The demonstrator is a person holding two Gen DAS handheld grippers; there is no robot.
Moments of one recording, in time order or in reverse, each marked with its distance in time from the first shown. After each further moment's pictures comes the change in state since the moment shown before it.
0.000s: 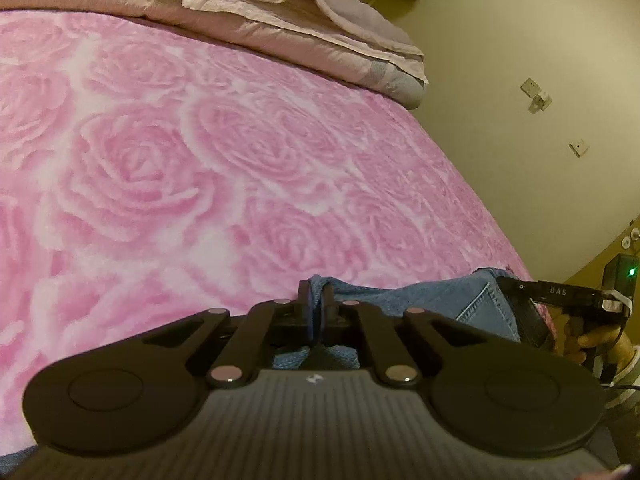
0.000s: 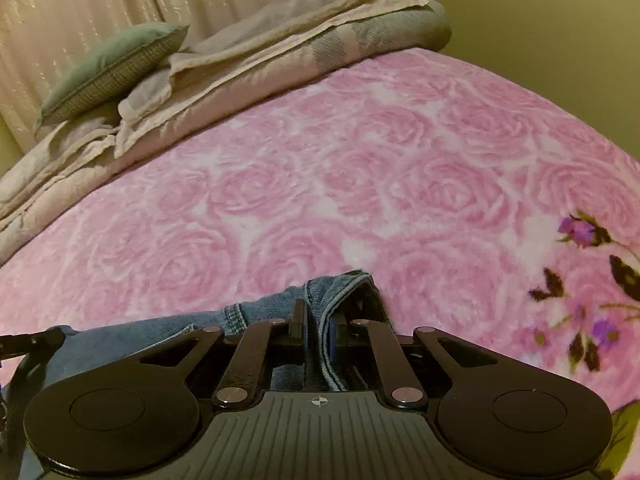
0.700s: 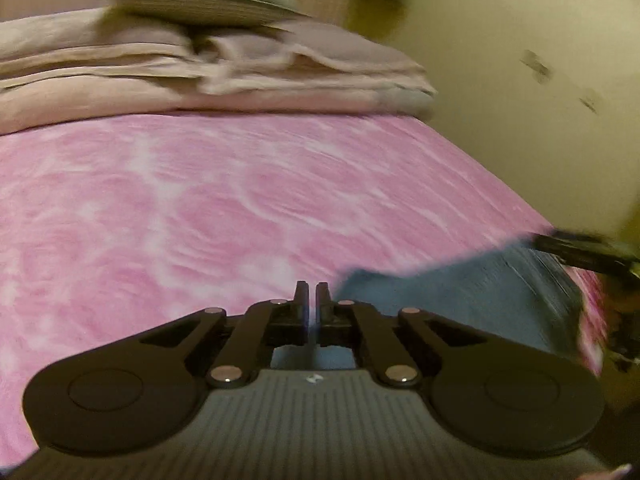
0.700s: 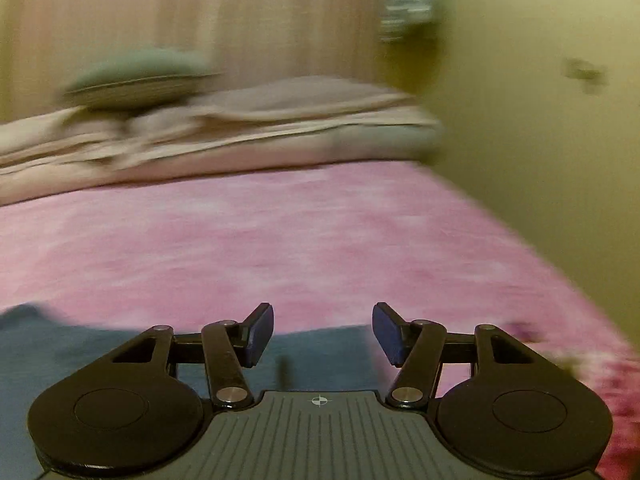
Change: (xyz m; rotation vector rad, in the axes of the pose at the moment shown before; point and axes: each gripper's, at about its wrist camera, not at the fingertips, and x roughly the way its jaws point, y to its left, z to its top) left arm -0.084 -0.040 -0.022 0.257 -0.077 0.166; right arm -0.043 0.105 -0.047 -0.332 -0.235 -0.099
